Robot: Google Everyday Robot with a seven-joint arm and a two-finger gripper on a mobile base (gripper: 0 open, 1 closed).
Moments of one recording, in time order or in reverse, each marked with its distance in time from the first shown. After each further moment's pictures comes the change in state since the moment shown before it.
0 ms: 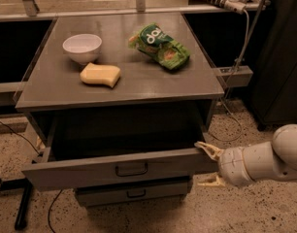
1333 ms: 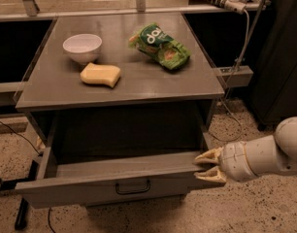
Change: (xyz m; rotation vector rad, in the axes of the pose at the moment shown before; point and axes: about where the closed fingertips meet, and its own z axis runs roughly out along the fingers) arm -0.012 -0.007 -0.017 0.000 0.000 0.000
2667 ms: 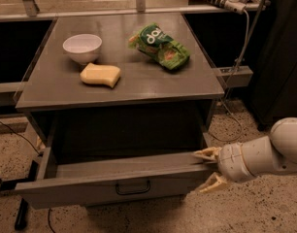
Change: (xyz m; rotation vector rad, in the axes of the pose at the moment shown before) arm 0.009 0.001 0.009 -0.019 0.003 0.020
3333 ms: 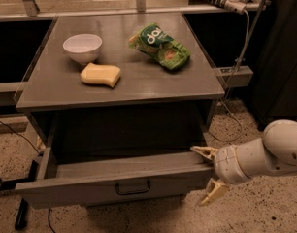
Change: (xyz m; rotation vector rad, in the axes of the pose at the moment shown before) arm 0.005 0.005 0.016 -0.029 0.016 0.017
